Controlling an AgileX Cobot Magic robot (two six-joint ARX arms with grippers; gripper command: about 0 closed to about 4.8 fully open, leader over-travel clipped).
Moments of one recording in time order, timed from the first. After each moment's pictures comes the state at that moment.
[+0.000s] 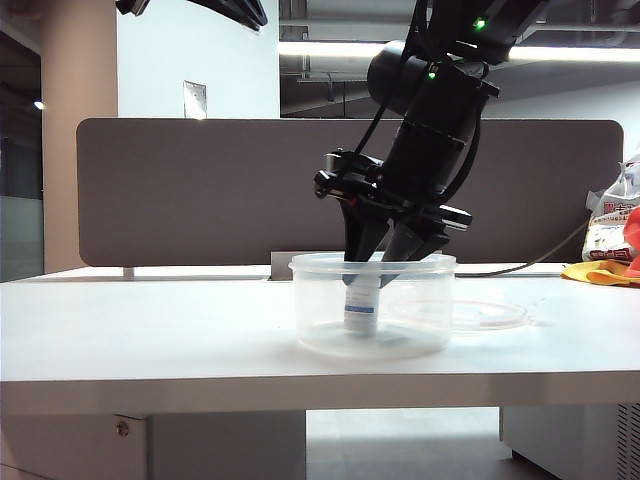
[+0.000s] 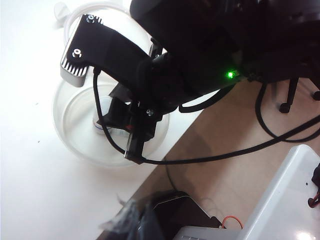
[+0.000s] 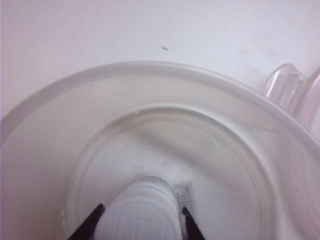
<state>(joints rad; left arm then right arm) -0.50 1.47 1.60 -0.95 0.46 0.00 0.52 1.92 1.44 -0.56 -0.18 0.08</state>
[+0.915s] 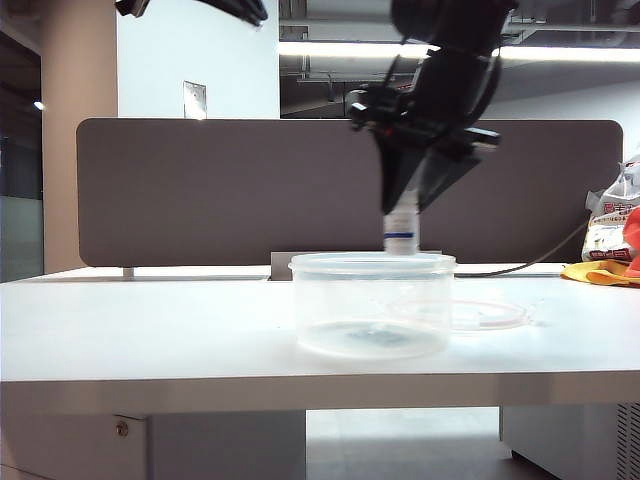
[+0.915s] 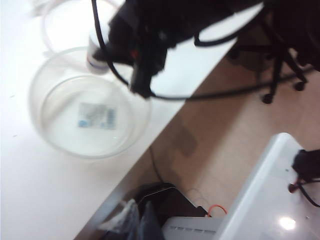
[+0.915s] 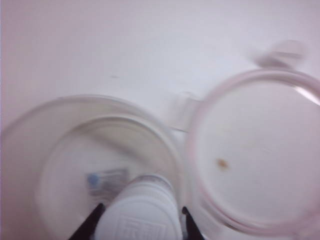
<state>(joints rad) -0.50 1.47 1.60 -0.99 0.52 0.01 0.46 1.85 1.64 -0.80 -0.08 -0.02</state>
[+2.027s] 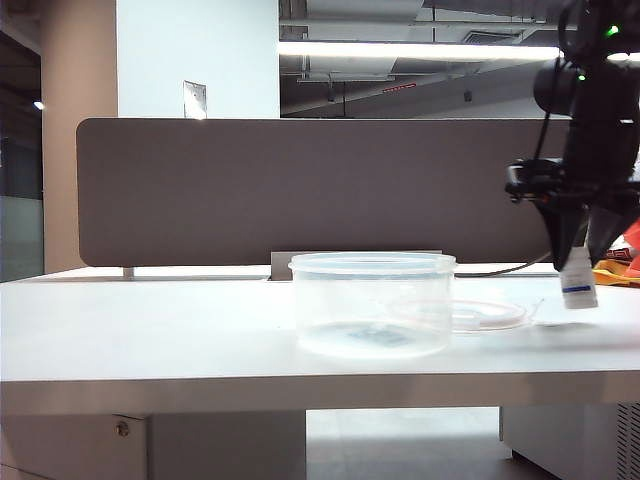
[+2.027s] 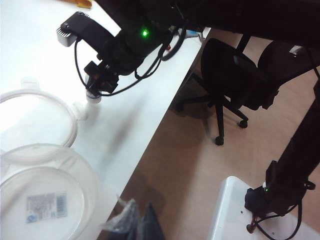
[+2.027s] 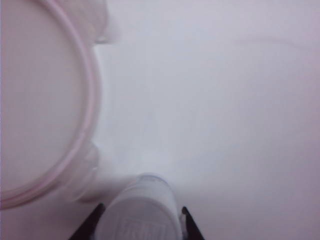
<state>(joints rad) -0.50 1.46 1.60 -0.71 0.76 -0.04 0.07 1.97 1.64 -0.86 0.00 -0.04</state>
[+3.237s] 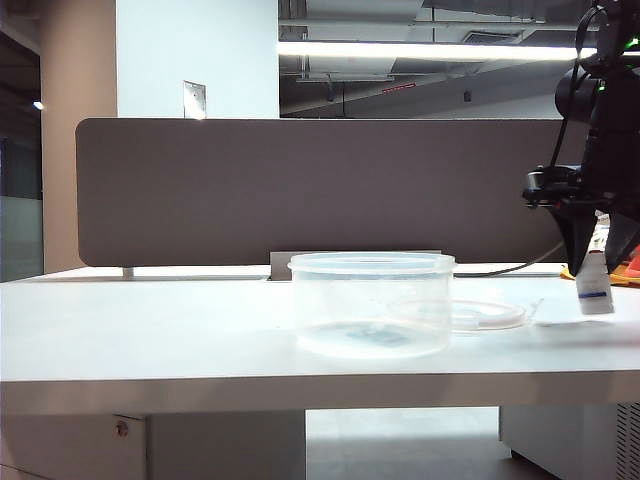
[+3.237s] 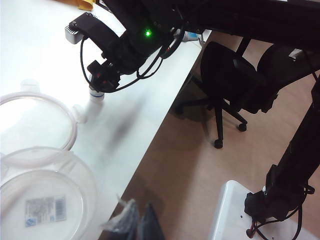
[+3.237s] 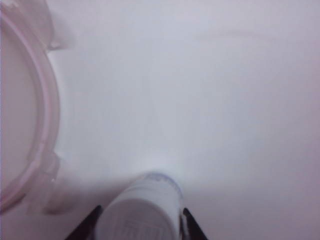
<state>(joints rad) -0.50 1.47 1.60 -0.69 0.76 -0.06 0.02 1.99 1.64 -0.84 -0.03 -0.03</state>
